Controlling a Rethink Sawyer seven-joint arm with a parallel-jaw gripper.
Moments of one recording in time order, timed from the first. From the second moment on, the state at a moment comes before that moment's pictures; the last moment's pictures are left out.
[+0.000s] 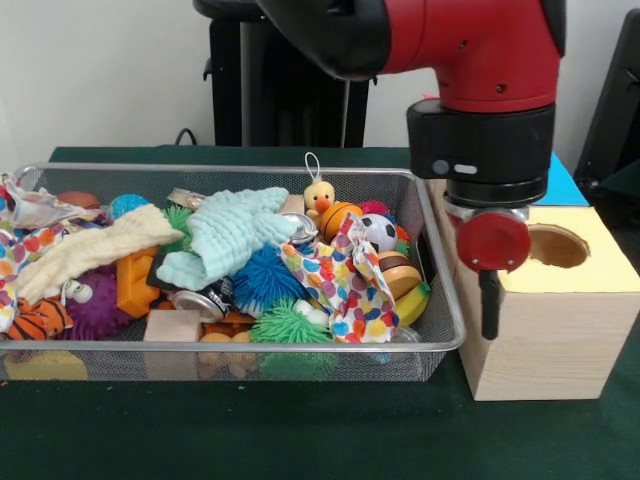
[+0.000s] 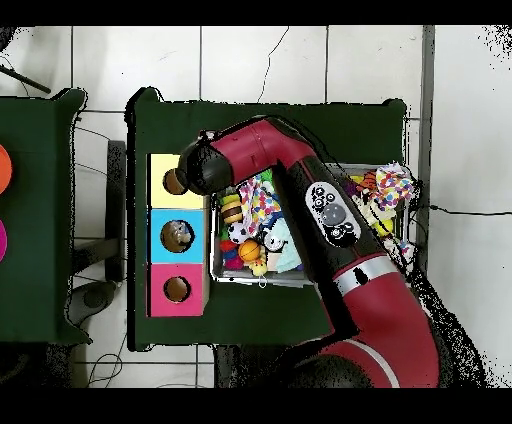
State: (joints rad) arm -0.49 -0.47 0.79 1.34 -0.83 0.77 0.86
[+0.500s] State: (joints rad) arm -0.42 -0.47 0.75 1.27 -0.83 0.83 0.86
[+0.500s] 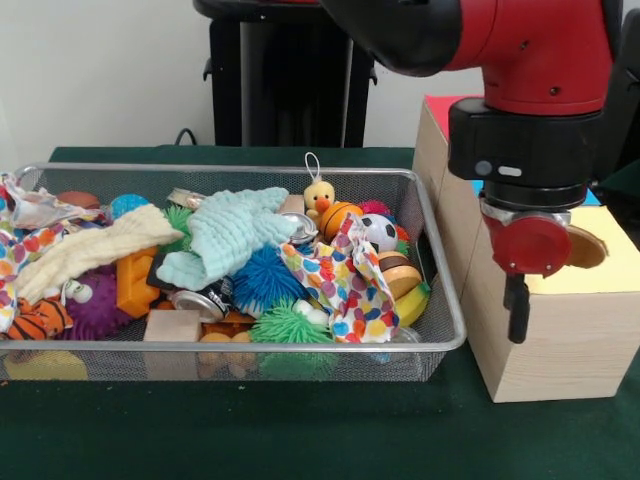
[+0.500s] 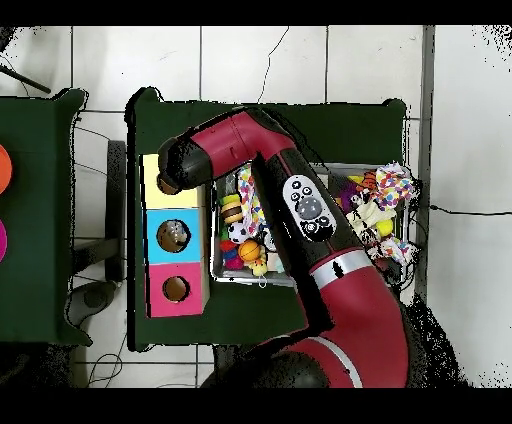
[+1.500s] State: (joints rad) arm -0.62 -0.43 0.78 1.28 -0.82 0.81 0.86
